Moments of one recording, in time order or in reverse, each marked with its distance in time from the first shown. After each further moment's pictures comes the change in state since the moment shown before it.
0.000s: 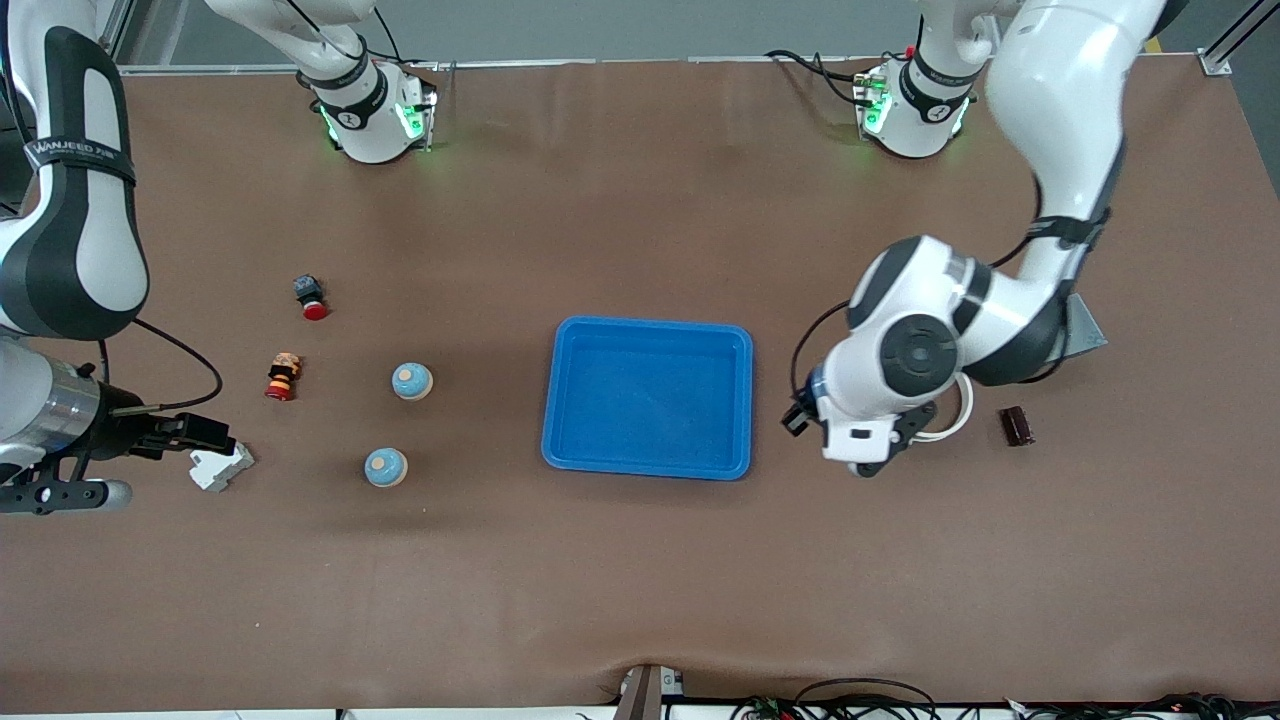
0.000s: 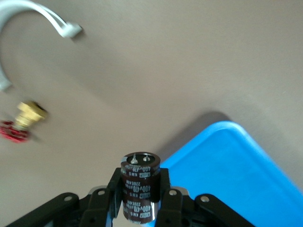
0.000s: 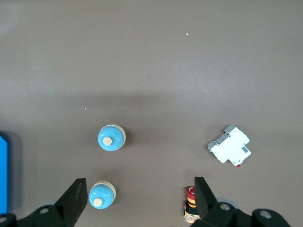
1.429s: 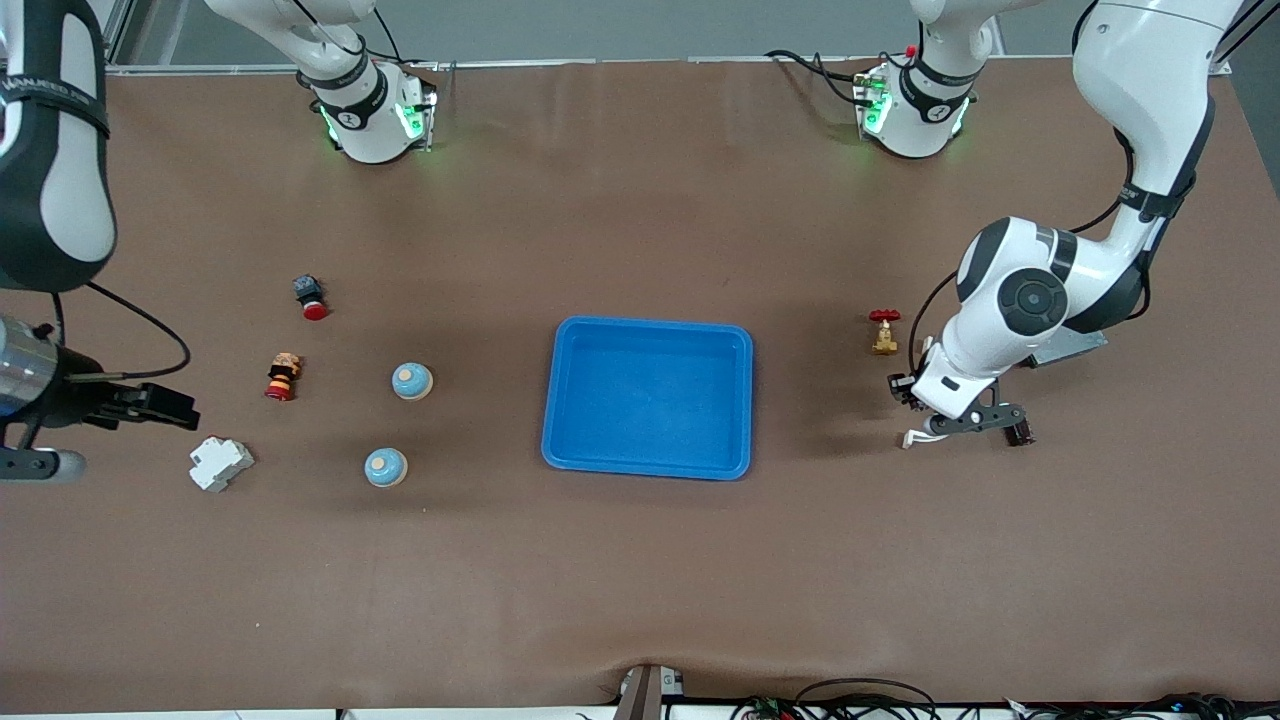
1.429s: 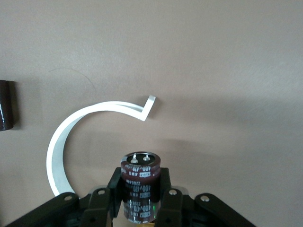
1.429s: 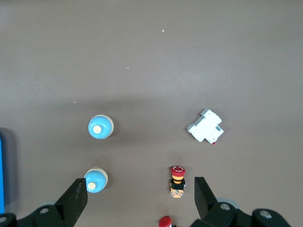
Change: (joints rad) left arm 0.324 -0.205 -0.031 -0.674 0.209 0.590 0.626; right arm -0.005 -0.095 -0.004 0.008 -0.074 -0.093 0.064
